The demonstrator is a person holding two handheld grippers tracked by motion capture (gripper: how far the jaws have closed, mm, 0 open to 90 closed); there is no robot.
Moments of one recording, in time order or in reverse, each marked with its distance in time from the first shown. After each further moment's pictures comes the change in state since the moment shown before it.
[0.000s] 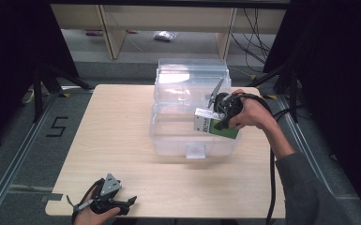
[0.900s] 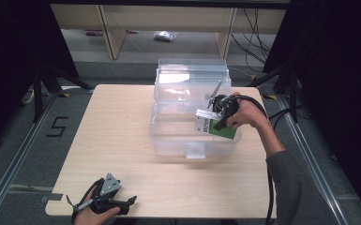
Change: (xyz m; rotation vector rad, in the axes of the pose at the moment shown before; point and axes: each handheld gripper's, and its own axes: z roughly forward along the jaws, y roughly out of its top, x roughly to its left) left arm 0.000 0.000 -0.001 0.000 0.003 -0.004; right arm -0.028 -0.007 0.045 0.018 0.035 0.034
